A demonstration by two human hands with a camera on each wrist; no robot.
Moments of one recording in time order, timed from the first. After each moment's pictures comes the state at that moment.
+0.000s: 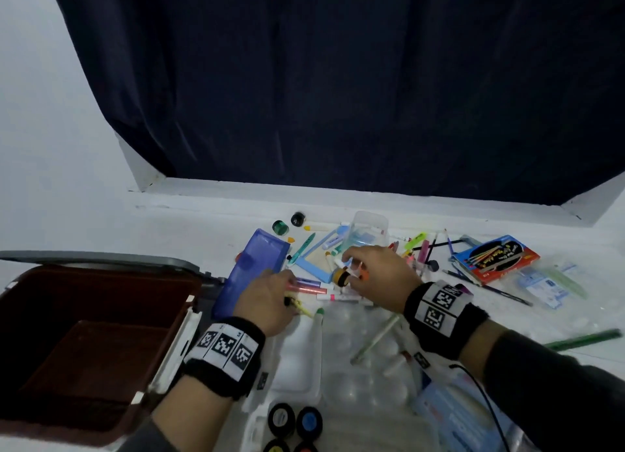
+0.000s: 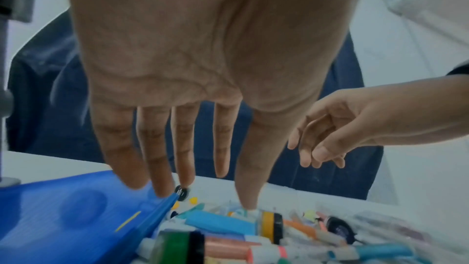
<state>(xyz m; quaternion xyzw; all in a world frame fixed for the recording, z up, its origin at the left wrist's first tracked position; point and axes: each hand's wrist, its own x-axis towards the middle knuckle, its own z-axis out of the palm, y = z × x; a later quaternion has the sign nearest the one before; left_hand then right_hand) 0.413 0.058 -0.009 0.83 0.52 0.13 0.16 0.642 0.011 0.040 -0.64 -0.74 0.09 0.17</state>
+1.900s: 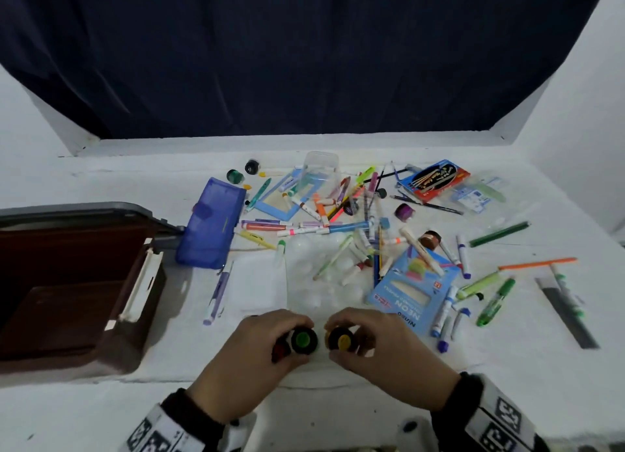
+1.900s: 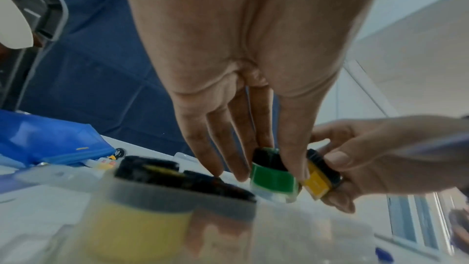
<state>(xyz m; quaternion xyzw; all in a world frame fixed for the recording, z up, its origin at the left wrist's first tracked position) 0.384 -0.121 -0.018 0.88 0.30 0.19 0.30 0.599 -0.215 -0.004 -0.64 -0.64 0.30 0.30</state>
